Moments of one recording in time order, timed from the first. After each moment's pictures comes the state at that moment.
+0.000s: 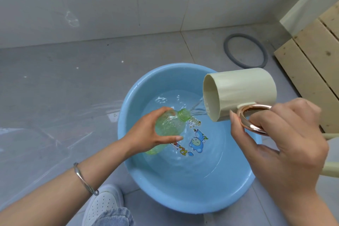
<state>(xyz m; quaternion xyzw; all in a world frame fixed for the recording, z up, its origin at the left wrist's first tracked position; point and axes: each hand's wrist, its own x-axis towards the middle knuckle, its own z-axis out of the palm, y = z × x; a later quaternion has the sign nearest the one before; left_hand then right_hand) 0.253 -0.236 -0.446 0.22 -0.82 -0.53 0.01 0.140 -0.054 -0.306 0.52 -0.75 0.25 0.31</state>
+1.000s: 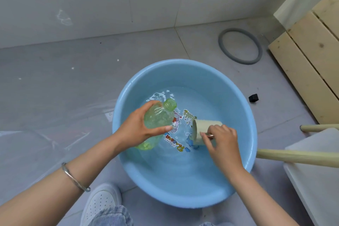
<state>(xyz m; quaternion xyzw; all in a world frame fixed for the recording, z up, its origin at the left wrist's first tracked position) 0.257 -0.246 -0.455 0.26 -0.79 -0.55 0.04 0.114 -0.026 -0.478 0.39 -0.91 0.17 0.00</state>
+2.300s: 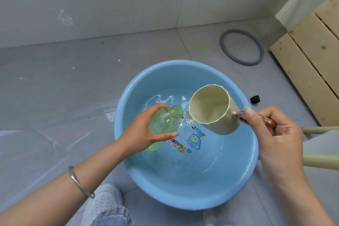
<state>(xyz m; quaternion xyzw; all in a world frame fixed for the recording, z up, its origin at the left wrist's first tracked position) 0.257 -0.236 -0.451 0.23 -0.81 -0.54 0.04 0.125 -0.032 -0.343 0.19 -0.78 0.59 -0.08</state>
